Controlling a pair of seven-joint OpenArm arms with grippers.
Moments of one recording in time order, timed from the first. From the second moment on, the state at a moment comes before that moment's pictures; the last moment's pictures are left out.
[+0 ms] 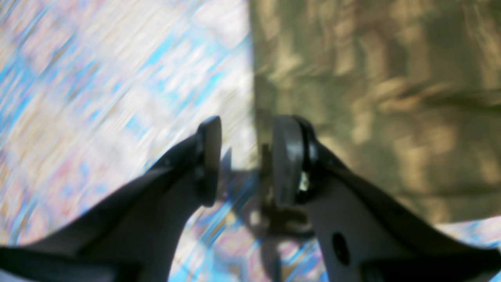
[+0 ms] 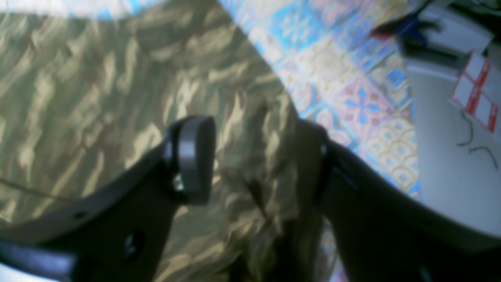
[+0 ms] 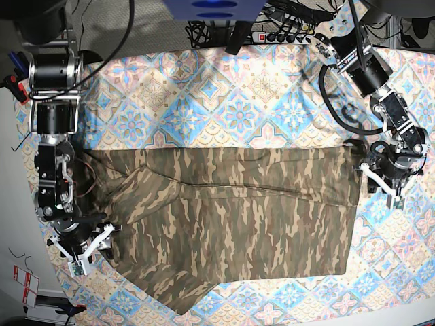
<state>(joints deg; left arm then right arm) -12.5 -9.2 -42.2 76.5 11.2 -42.6 39.8 24.1 20.1 -0.6 67.7 13.1 20.2 -30.9</state>
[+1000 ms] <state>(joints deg) -9.6 -9.3 -42.2 76.4 11.9 -42.7 40.5 1.2 19.3 24.6 73.5 25.8 20.5 -44.1</state>
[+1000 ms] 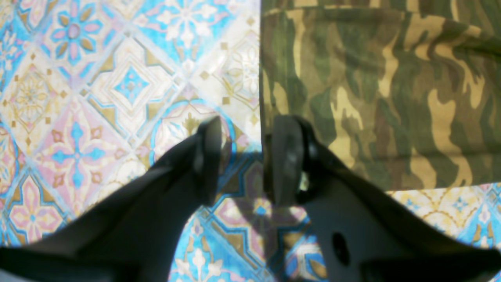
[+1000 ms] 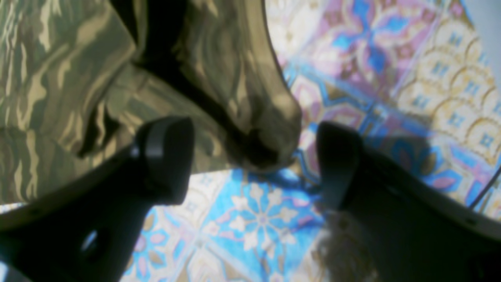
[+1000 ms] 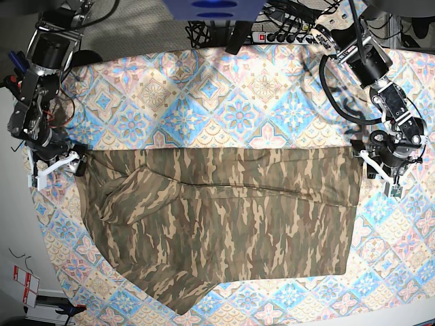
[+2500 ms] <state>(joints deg) -18.2 -15.8 -36.5 56.2 11.1 -42.5 39.5 16.9 20.5 13.2 36.5 18.2 27.6 -19.9</state>
